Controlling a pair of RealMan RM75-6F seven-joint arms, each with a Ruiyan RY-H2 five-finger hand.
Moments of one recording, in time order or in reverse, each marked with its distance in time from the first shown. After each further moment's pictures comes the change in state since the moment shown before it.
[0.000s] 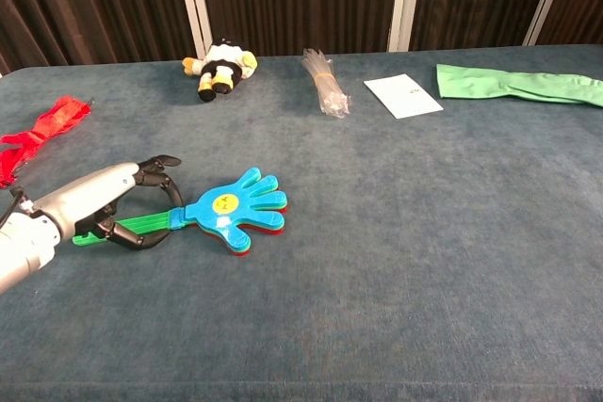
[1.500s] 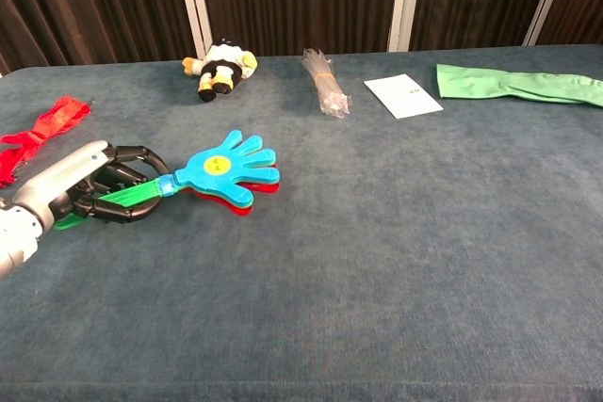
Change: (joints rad) left arm 0.034 -0.023 -0.009 0.057 0.043 0.110 -0.380; right arm -0.002 -0.002 -0.006 -0.001 -0.007 -0.002 -0.005
